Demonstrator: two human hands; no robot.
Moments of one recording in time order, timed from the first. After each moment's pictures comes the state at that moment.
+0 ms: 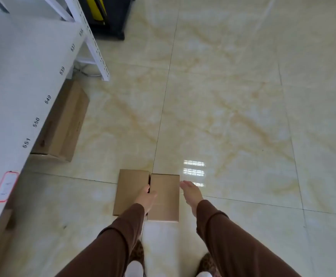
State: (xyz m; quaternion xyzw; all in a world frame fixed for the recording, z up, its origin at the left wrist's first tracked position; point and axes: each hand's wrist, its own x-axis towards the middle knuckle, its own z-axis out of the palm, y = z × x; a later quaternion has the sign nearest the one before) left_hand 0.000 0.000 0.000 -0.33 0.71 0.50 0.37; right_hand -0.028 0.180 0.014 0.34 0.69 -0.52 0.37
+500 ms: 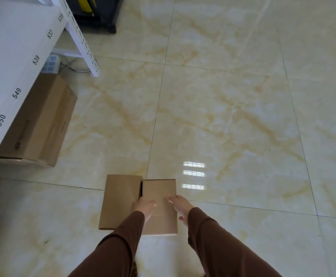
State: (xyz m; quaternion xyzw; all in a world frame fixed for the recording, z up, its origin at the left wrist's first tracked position) left_hand -0.011 0.023 -0.073 -0.41 0.70 0.44 0.39; right_hand -0.035 0.172 -0.053 0.33 0.66 -0.47 0.48
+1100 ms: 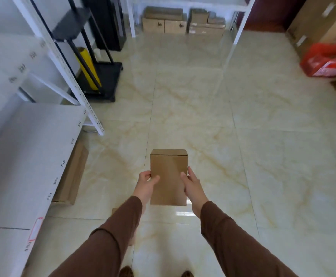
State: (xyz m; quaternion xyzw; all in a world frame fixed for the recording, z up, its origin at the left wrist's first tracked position) left_hand -0.098 0.093 0.369 -0.30 0.66 0.65 0.24; right_hand -0.094 0.268 0.370 0.27 0.66 -0.66 0.23
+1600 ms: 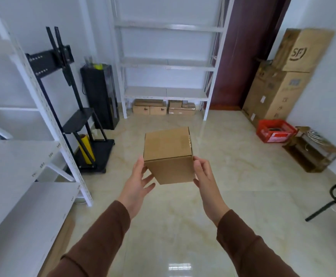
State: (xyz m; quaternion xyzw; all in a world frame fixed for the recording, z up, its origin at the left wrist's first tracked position) left_hand -0.129 0.178 0.762 -0.07 0.58 0.80 0.11; right_hand -0.111 0.381 0.762 0.04 0.69 -0.72 -0.05
